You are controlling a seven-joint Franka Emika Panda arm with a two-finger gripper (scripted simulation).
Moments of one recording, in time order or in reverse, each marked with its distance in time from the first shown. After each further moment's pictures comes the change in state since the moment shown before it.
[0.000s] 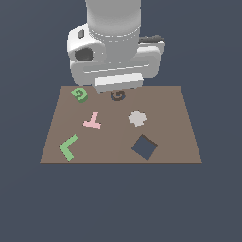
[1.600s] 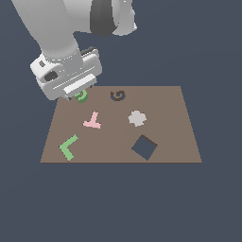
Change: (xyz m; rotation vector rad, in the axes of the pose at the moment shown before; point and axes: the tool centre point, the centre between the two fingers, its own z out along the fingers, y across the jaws) arm -0.079 0.129 0.086 -0.003 0.010 -0.539
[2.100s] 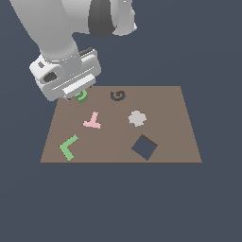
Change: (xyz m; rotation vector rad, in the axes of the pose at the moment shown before) arm -0.002 0.003 0.002 0.000 0.000 -0.013
